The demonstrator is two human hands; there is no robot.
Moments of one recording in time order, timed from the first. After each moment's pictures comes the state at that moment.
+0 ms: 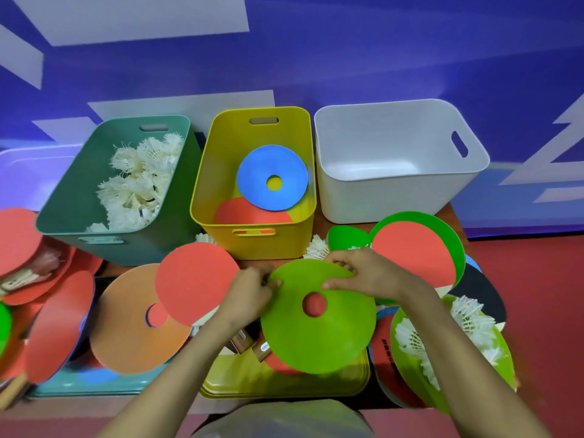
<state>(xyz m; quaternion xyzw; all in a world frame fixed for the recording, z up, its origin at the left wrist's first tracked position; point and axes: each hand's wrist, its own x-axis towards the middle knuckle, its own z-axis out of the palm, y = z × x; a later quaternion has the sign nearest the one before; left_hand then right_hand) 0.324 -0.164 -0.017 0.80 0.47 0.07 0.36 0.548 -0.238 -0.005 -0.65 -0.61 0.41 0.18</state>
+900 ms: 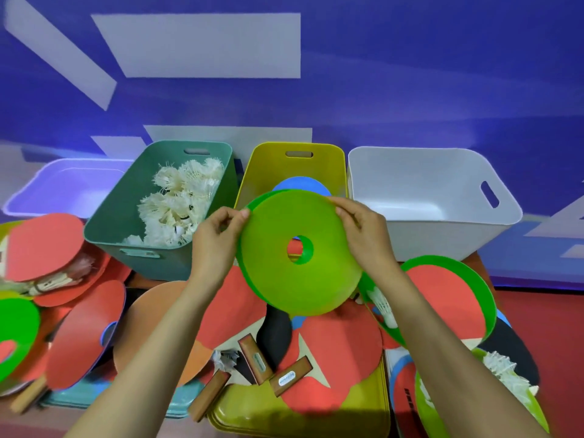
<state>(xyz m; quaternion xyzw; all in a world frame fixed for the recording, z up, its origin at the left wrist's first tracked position) 0.286 -0.083 0.062 0.61 0.52 0.43 0.42 0.508 -0.141 0.051 -0.66 -0.54 0.17 0.50</state>
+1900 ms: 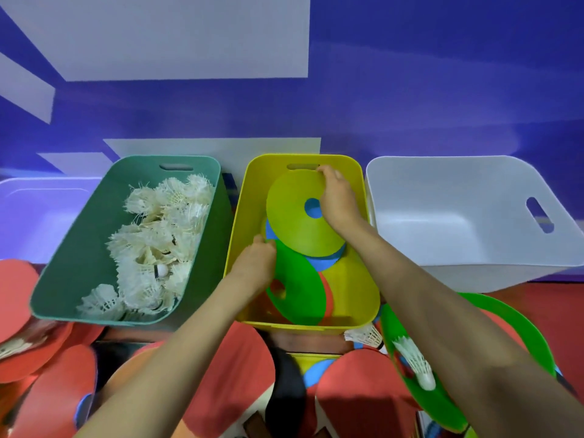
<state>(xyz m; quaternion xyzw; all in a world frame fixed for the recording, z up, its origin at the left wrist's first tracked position) 0.355 0.038 0.004 0.84 0.50 -0.12 0.16 0.535 0.062 0.011 -0.78 -0.54 0.12 0.30</state>
